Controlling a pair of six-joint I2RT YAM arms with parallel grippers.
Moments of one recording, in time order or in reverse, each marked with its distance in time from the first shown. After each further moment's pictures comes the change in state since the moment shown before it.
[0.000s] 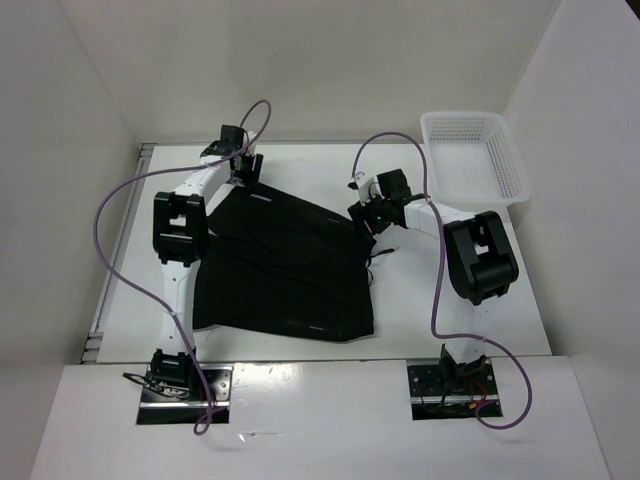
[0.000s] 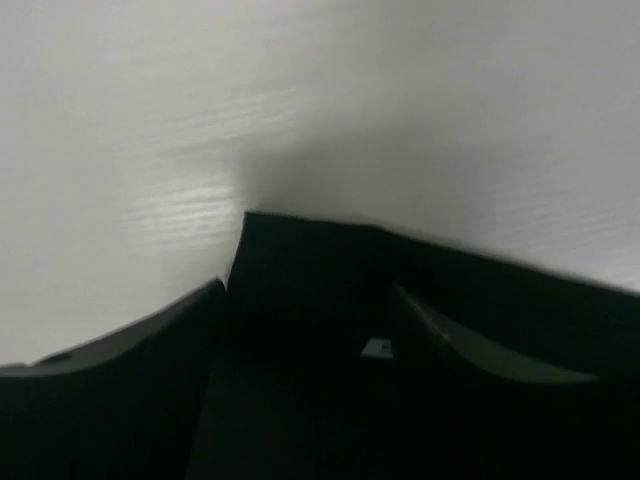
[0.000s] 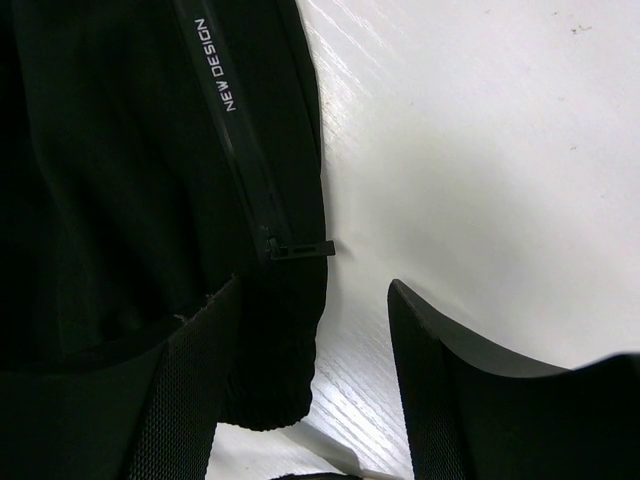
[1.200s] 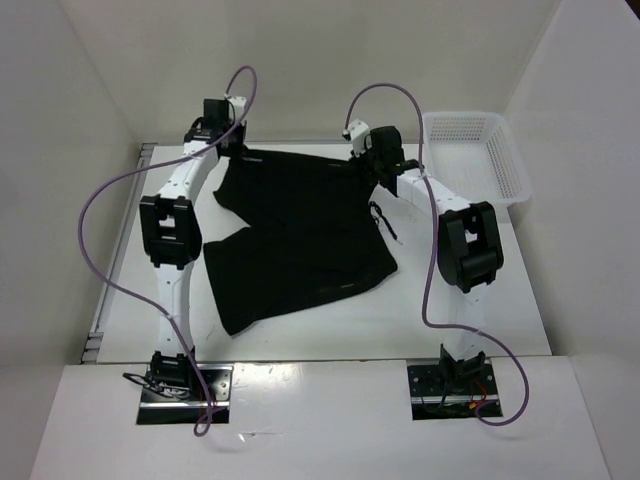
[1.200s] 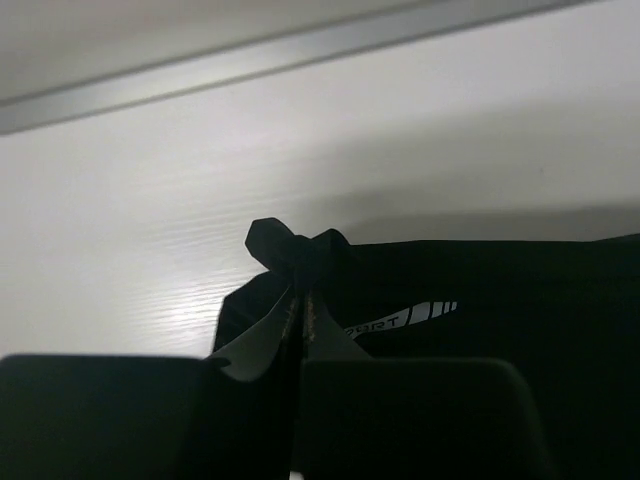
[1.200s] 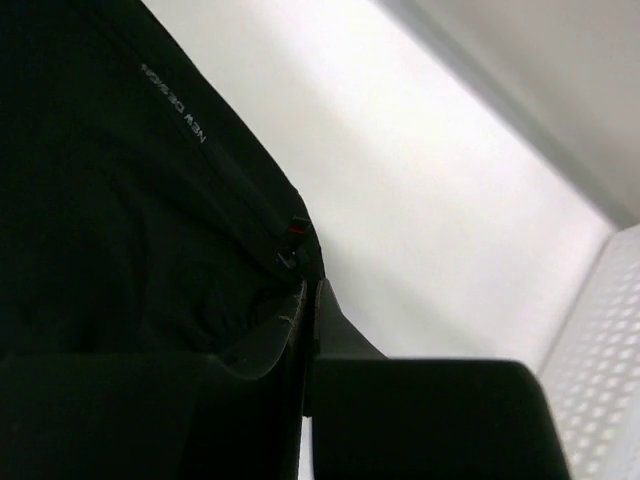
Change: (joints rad) left arm 0.020 -0.025 0.153 0.011 0.074 -0.001; right arm 0.012 0.131 0.399 0.024 0.264 -0.078
